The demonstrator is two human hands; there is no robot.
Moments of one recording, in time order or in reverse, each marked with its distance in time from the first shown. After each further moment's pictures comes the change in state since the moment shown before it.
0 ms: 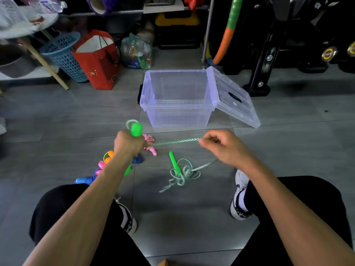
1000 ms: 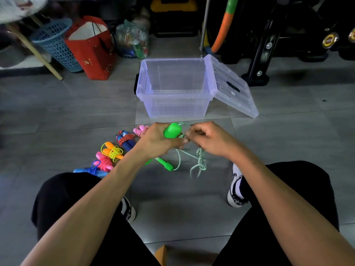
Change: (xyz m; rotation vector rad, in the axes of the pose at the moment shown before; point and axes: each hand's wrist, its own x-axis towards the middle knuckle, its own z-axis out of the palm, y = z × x) left_hand -0.060 0.024 0.032 -0.085 -0.531 0.437; right_hand 0.007 -0.005 0.021 0.025 -0.162 -0.027
